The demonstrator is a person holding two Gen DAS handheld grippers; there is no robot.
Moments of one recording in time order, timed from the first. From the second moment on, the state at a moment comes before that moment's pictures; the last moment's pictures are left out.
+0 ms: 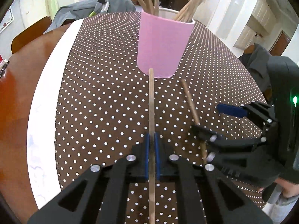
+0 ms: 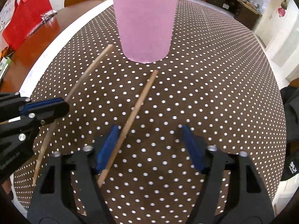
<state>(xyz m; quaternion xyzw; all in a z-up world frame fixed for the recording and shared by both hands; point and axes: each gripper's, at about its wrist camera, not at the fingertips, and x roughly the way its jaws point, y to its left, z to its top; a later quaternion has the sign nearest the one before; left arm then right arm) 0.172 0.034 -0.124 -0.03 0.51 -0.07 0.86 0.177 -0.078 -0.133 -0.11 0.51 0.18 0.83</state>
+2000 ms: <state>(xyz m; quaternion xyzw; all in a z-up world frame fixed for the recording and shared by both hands) 0.142 -0.005 -0.050 -0.04 0.33 -0.14 0.93 0.168 -0.183 -0.085 0.03 0.44 0.23 0.86</state>
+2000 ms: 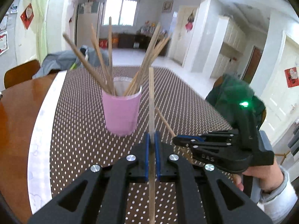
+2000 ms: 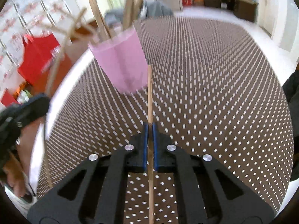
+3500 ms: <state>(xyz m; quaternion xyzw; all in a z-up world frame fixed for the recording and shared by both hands) 0.212 0.018 0.005 -0.10 -0.08 -0.02 0.99 0.184 -0.140 0.050 0.11 0.09 0.25 0.96</state>
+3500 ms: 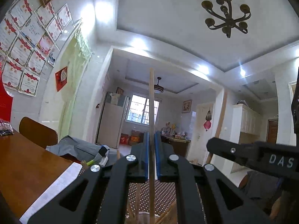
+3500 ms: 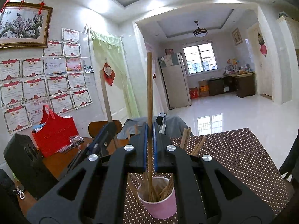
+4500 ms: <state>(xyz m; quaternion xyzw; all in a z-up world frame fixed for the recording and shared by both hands) 0.228 0.017 -0.007 -0.09 -0.02 -0.02 1.00 0.213 -0.139 0.017 0.10 0.14 0.24 0.96</state>
